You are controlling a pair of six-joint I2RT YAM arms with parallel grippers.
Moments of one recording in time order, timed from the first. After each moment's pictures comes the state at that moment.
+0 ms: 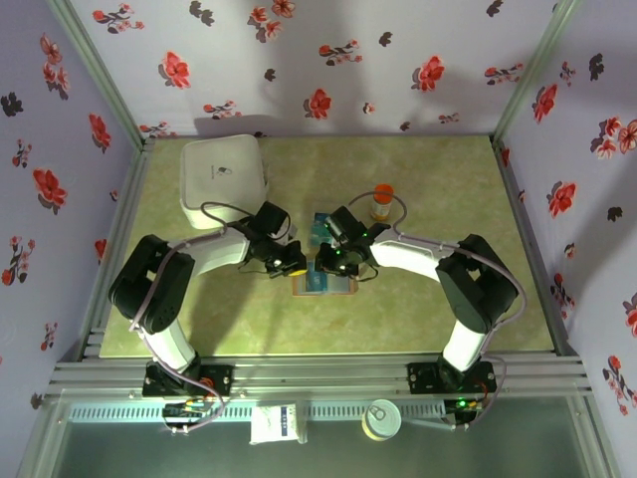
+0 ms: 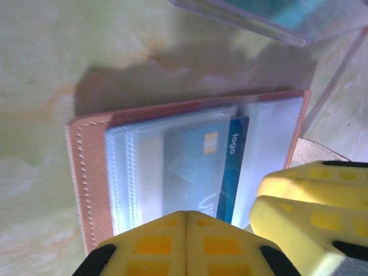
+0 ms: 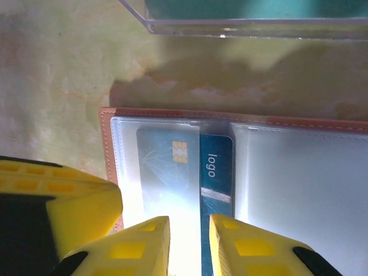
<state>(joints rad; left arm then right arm) -0.62 1.72 0.97 -0.37 0.48 -0.77 0.76 1.73 1.04 -0.41 -0.26 0.83</state>
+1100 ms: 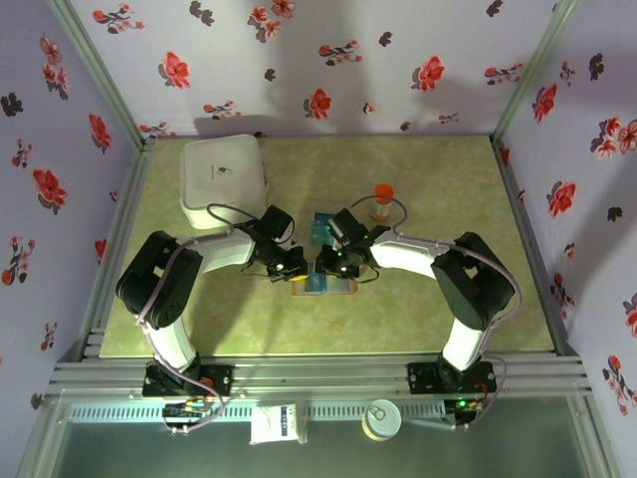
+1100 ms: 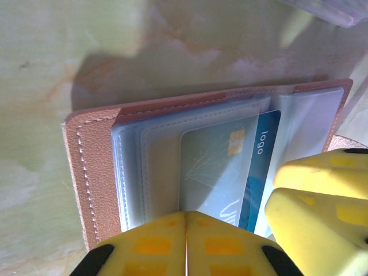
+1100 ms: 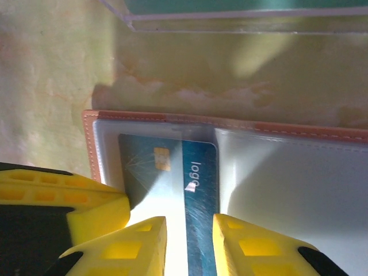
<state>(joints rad) -0.63 1.76 0.97 -0.39 0.46 -0.75 0.74 1.76 1.01 -0.35 -0.29 0.83</state>
